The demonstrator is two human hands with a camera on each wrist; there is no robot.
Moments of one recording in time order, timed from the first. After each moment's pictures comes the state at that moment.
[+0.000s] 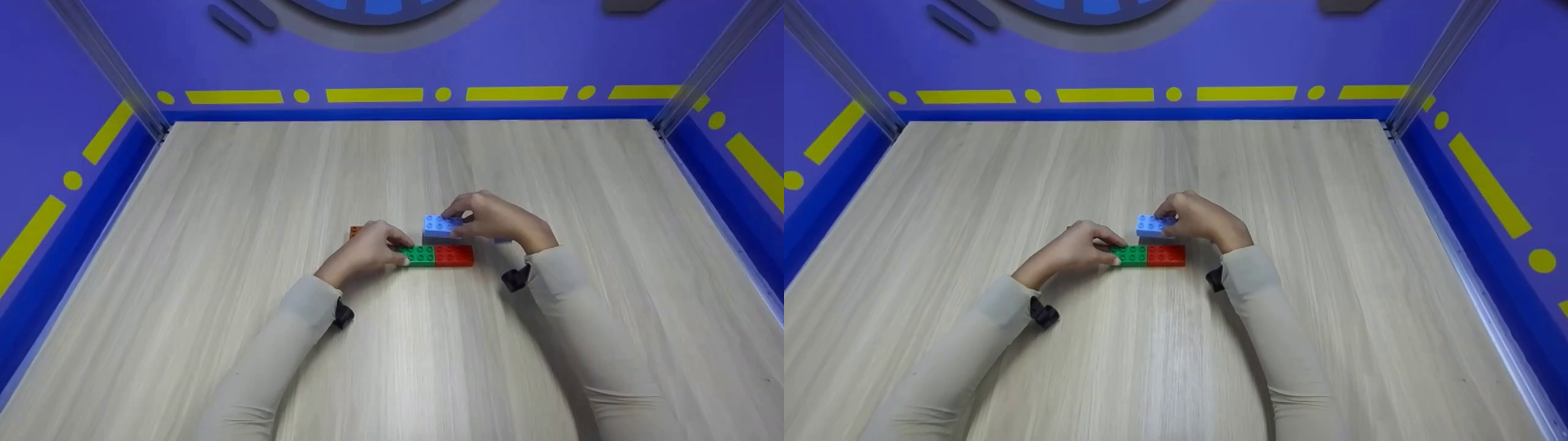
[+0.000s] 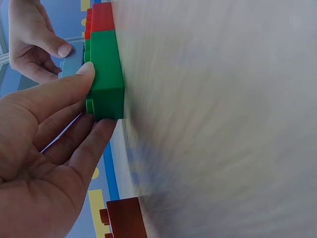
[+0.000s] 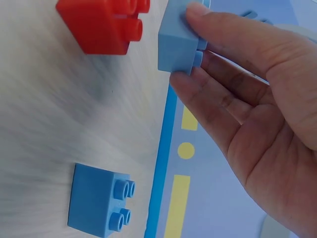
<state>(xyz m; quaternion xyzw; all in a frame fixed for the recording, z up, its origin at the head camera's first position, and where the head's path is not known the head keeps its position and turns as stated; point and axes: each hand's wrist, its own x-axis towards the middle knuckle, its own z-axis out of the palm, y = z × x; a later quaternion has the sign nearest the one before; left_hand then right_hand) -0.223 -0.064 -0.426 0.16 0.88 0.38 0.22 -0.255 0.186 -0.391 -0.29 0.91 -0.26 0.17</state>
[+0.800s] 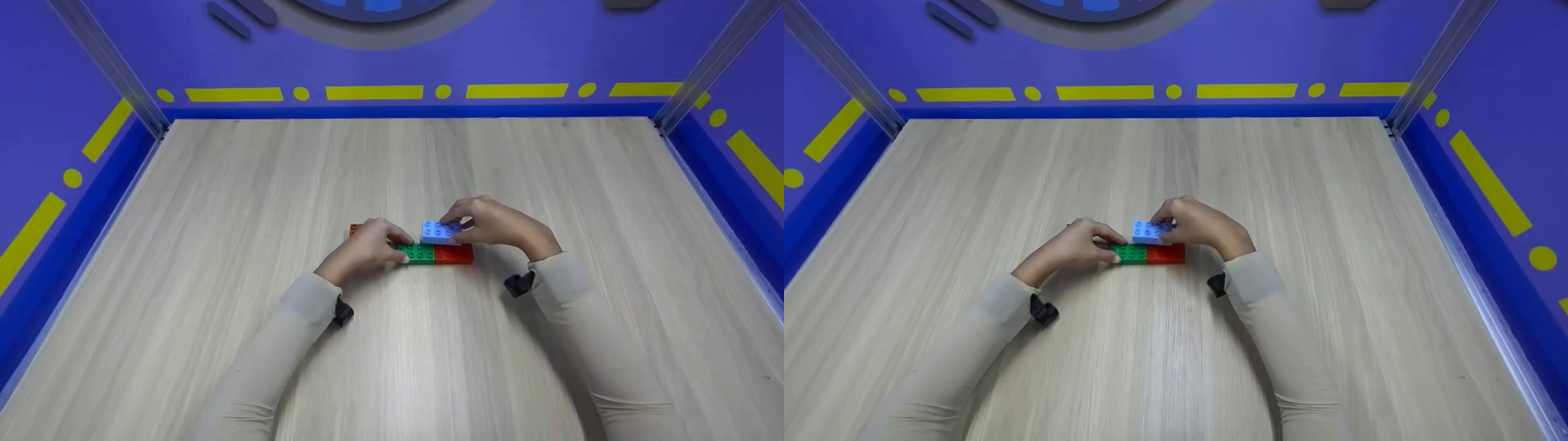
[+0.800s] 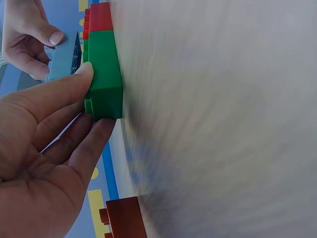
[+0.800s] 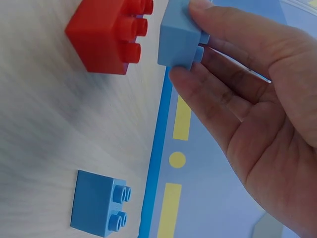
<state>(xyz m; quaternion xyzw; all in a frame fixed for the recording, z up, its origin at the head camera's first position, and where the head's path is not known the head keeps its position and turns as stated) -0.224 -0.063 -0.426 0.15 0.88 0.39 0.23 -0.242 0.184 -0.391 -0.31 0.90 -0.25 0.16</state>
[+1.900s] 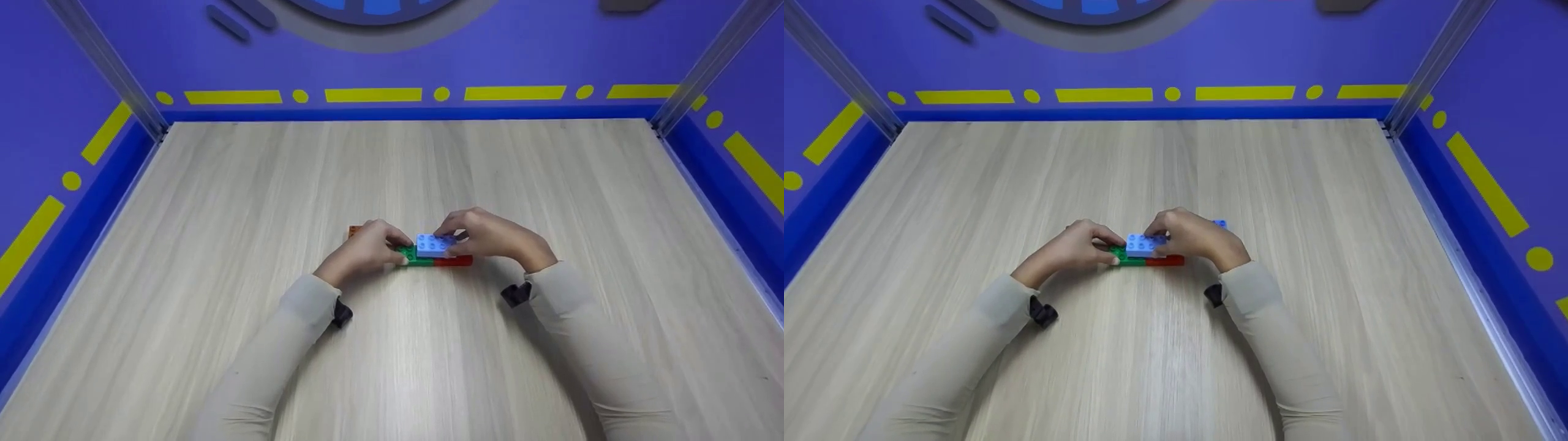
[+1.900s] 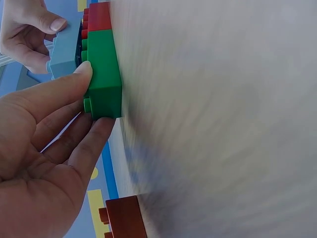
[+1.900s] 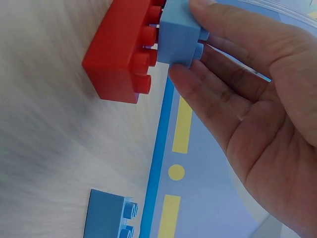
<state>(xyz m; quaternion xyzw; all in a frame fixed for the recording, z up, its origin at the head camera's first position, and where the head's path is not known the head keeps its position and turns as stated) -0.223 -0.064 -0.426 0.16 0.88 0.39 0.22 -0.228 0.179 -0.395 -0.34 0.88 -0.27 0.17</state>
